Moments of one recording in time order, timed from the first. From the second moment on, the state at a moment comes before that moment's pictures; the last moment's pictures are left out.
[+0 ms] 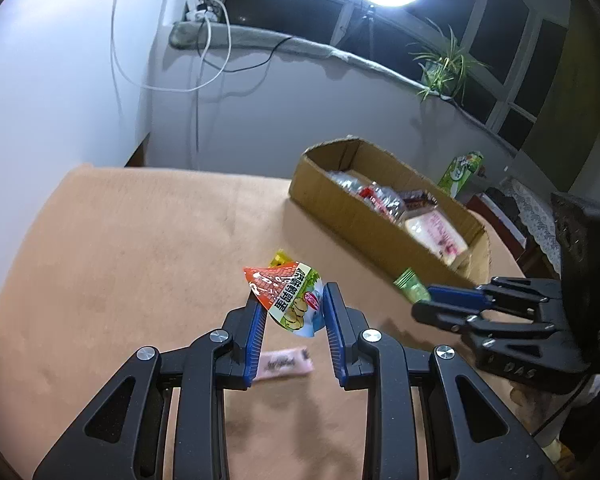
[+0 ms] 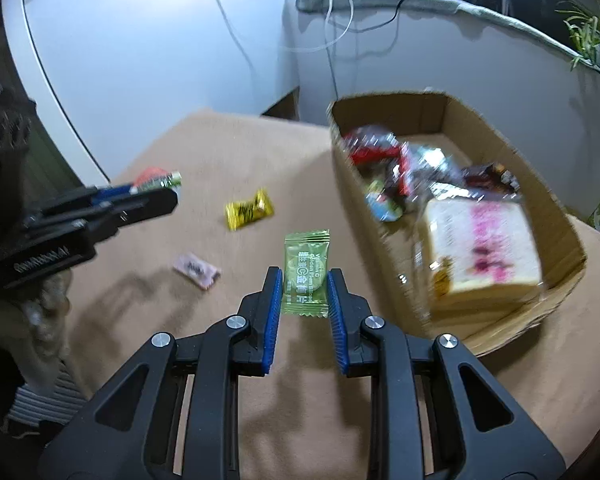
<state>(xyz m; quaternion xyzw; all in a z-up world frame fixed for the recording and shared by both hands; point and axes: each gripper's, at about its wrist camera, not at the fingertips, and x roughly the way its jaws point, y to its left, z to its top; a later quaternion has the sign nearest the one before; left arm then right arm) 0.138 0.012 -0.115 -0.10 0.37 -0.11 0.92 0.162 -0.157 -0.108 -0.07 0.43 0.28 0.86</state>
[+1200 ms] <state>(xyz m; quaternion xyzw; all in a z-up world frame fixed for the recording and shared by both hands) 0.241 -0.082 -0.080 -0.05 0.35 -0.18 0.92 0.309 -0.218 -0.063 -0.03 0.41 0.22 0.89</state>
